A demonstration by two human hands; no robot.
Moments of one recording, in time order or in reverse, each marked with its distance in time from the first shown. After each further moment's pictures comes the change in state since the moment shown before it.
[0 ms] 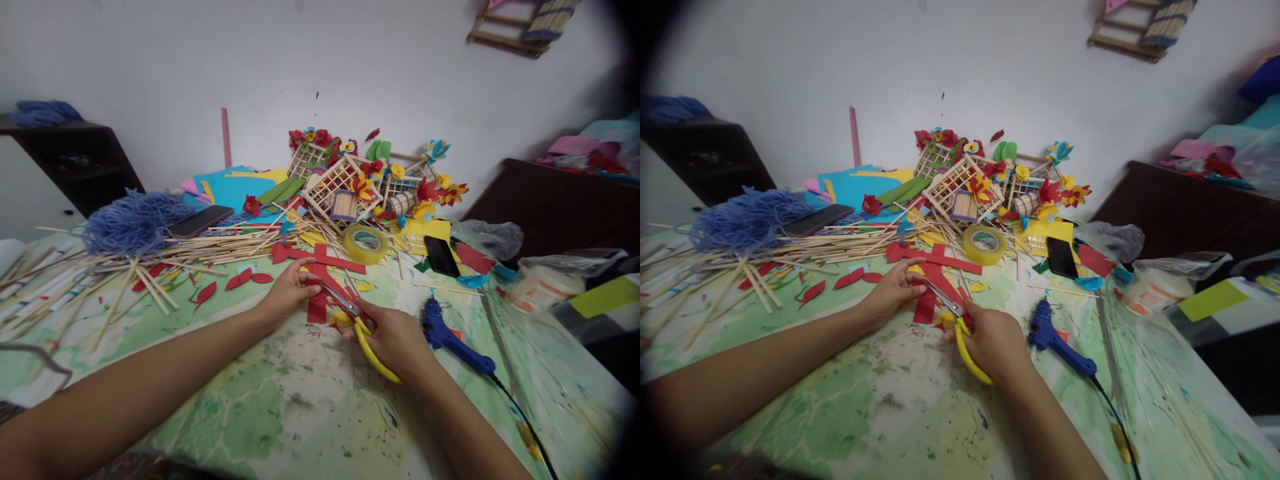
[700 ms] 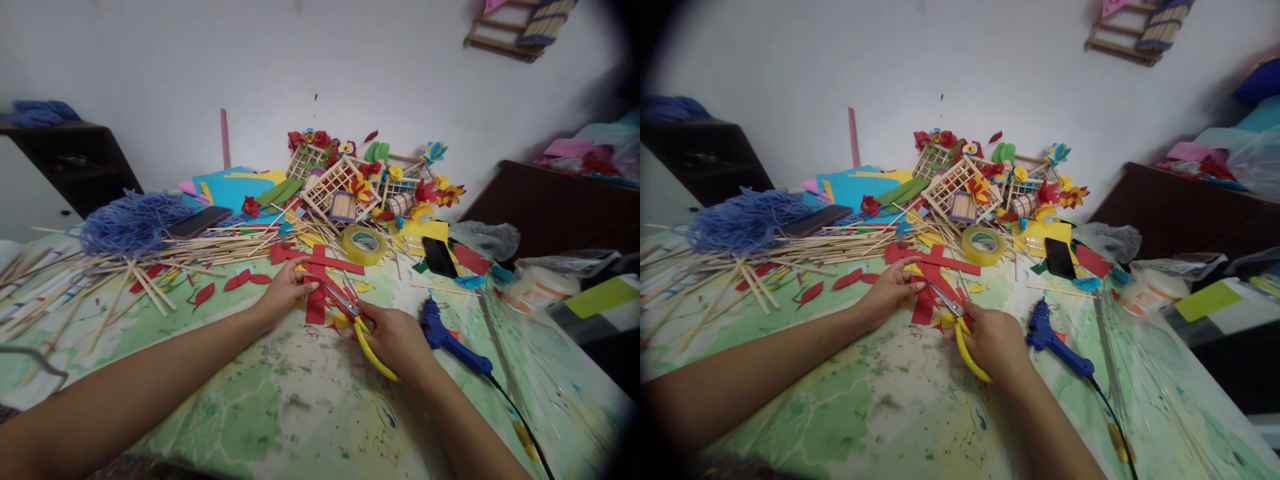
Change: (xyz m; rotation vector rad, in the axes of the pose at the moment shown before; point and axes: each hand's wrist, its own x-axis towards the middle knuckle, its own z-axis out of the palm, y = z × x) left_hand 0.001 0.002 0.000 -0.036 0.000 0.029; right_hand 0.000 0.005 0.003 0.007 0.037 -0.019
